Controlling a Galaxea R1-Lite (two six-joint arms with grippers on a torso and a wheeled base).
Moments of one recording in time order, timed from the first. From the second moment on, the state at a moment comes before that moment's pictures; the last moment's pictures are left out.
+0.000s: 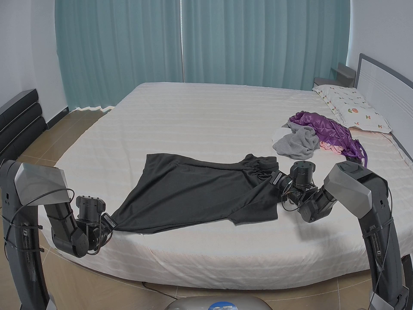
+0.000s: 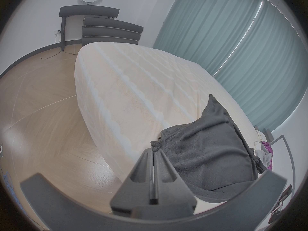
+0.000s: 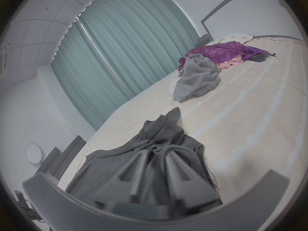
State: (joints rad) left arm -0.06 2.34 -0.54 -1.05 0.26 -0.84; right arm 0.24 2.70 -1.39 -1.01 -0.09 0.62
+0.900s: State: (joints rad) left arm -0.06 2.35 -0.54 -1.05 0.26 -0.84; right arm 0.26 2.43 -0.83 -1.02 0.07 0.63
